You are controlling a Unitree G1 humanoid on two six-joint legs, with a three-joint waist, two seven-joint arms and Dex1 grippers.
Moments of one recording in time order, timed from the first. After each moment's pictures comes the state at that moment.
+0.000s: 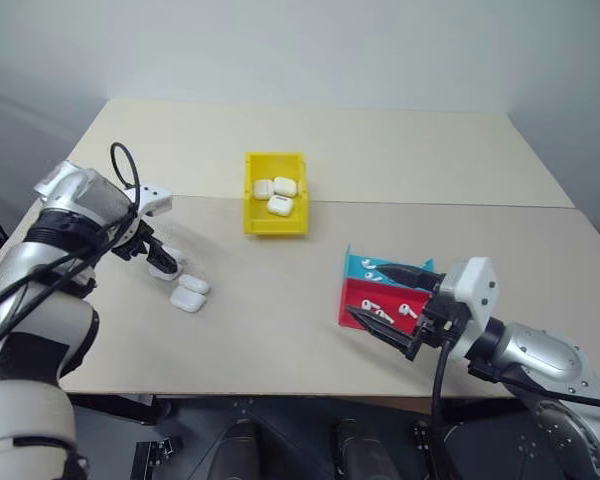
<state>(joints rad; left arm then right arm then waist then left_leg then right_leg) -1.25 0.81 -0.67 0.86 0.13 0.99 -1.30 0.01 -0.65 -0.13 -0.79 0.64 0.57 0.58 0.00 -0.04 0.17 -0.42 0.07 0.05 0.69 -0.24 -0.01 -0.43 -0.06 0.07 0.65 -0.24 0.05</state>
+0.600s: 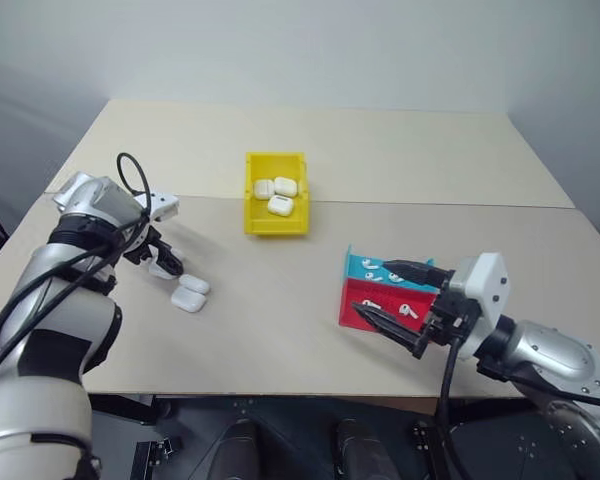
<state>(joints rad) -1.25 0.71 -0.58 0.98 0.20 0.98 -1.22 0.01 -0.69 -0.17 -0.81 0.69 0.60 0.56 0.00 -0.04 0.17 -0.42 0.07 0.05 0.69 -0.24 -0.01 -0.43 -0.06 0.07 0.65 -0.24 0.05</state>
